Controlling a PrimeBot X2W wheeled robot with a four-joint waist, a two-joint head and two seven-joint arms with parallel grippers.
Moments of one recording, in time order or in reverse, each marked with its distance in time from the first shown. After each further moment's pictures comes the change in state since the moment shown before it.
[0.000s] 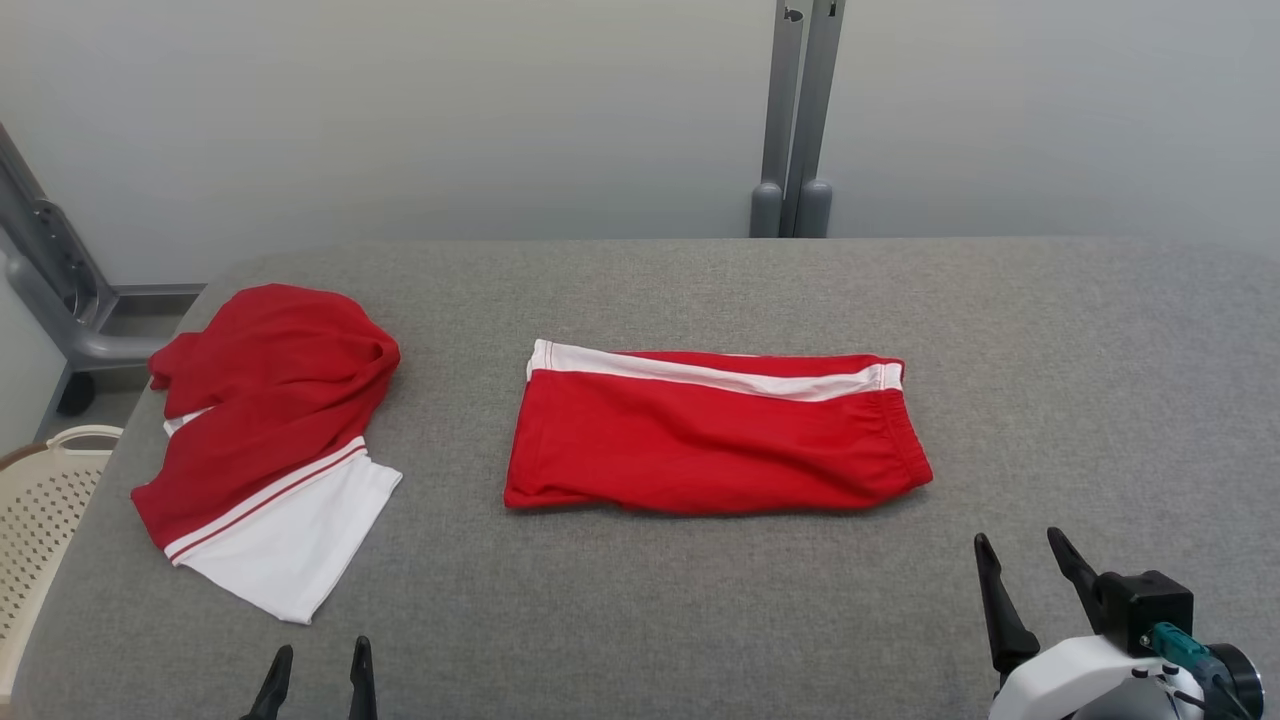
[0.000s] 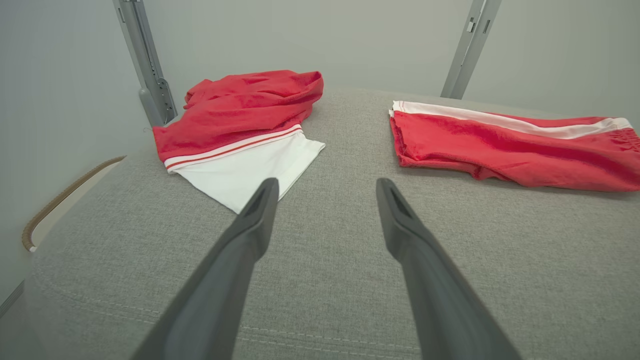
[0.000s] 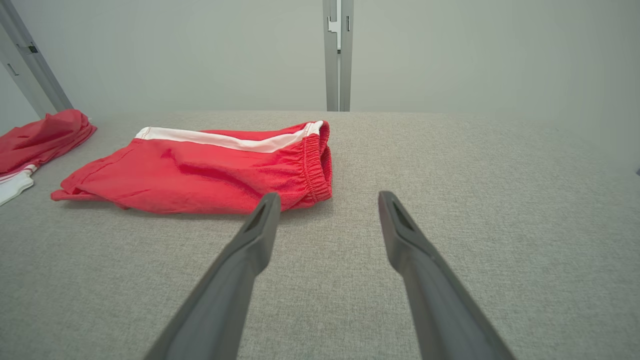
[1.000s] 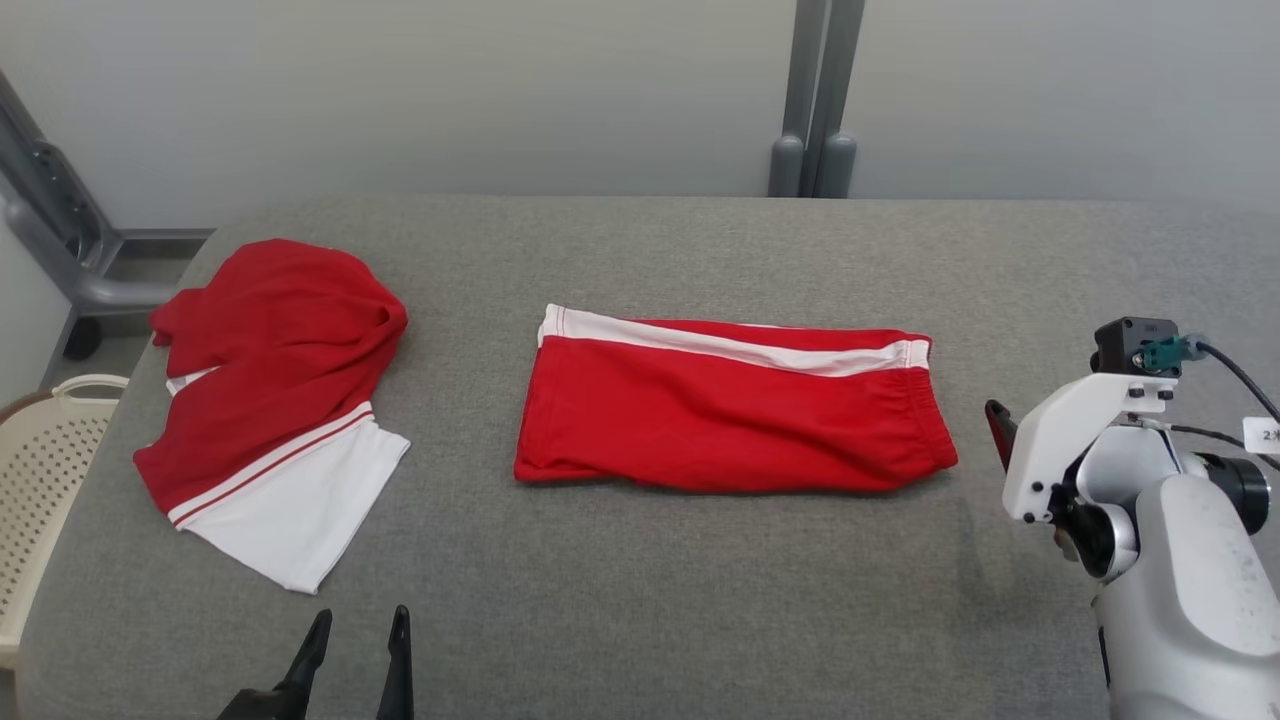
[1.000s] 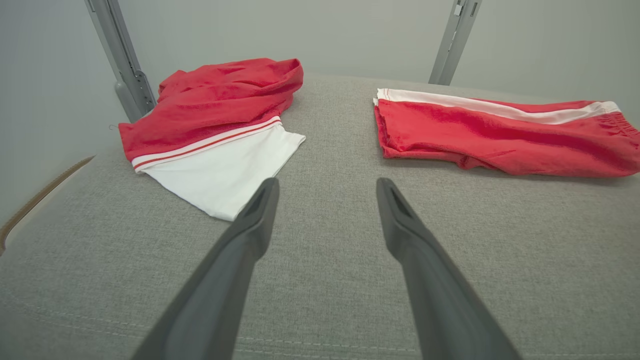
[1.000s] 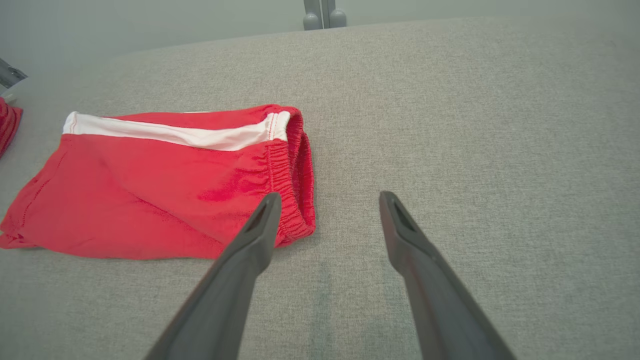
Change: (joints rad) left arm -0.044 0.002 -0.061 -0.010 0.000 -0.001 0.018; right arm -0.462 0.001 -0.143 0.210 0.010 0.000 0.639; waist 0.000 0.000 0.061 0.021
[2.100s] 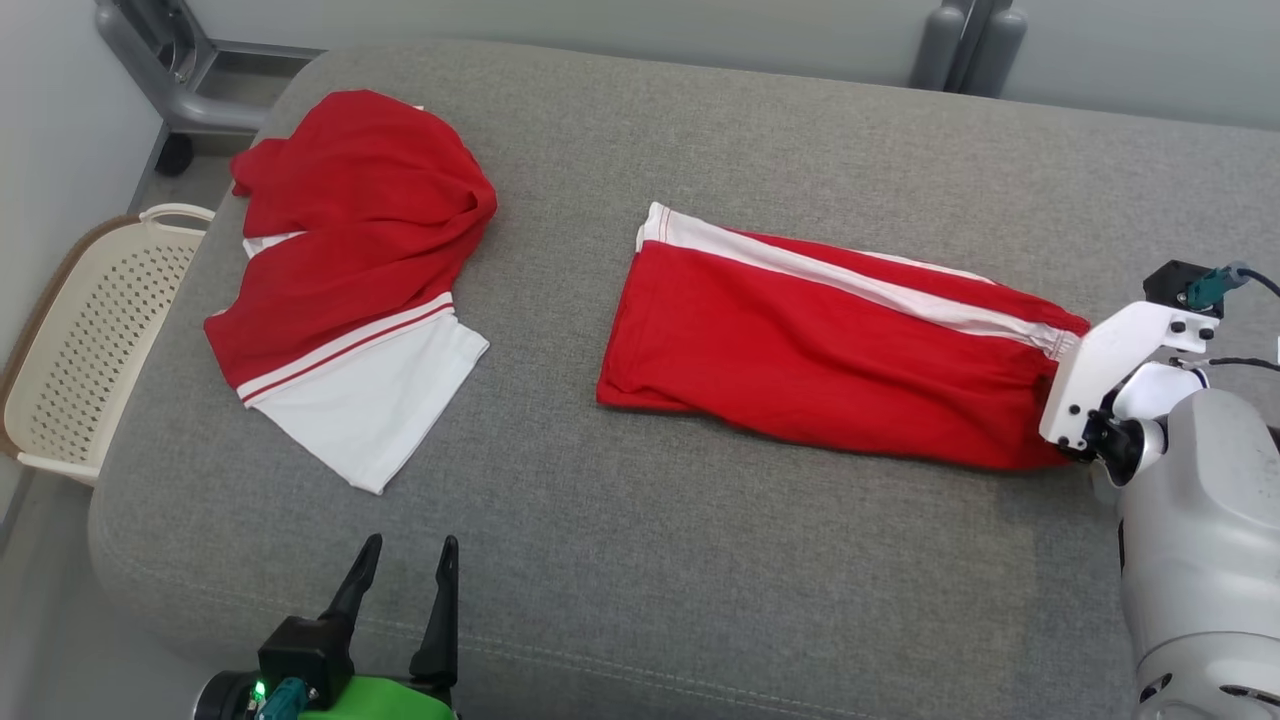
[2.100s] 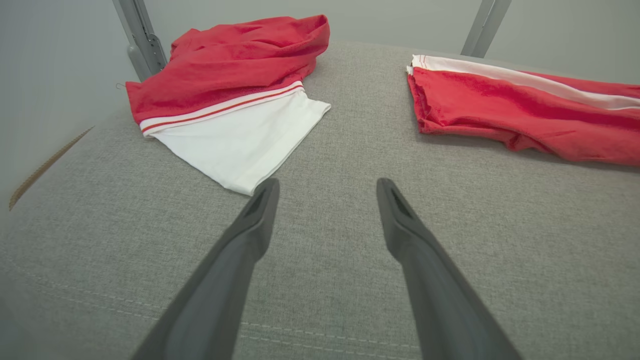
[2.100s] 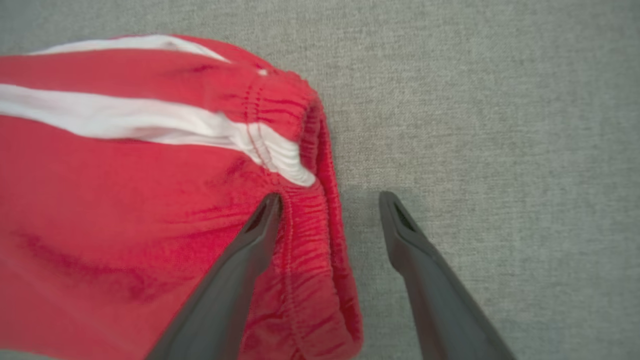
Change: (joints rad) left arm -0.146 -0.028 -0.062 0.074 0.017 -0.040 -0.027; right arm -0.328 0.000 -0.349 0.435 -0.282 0.000 0.035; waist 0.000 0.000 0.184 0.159
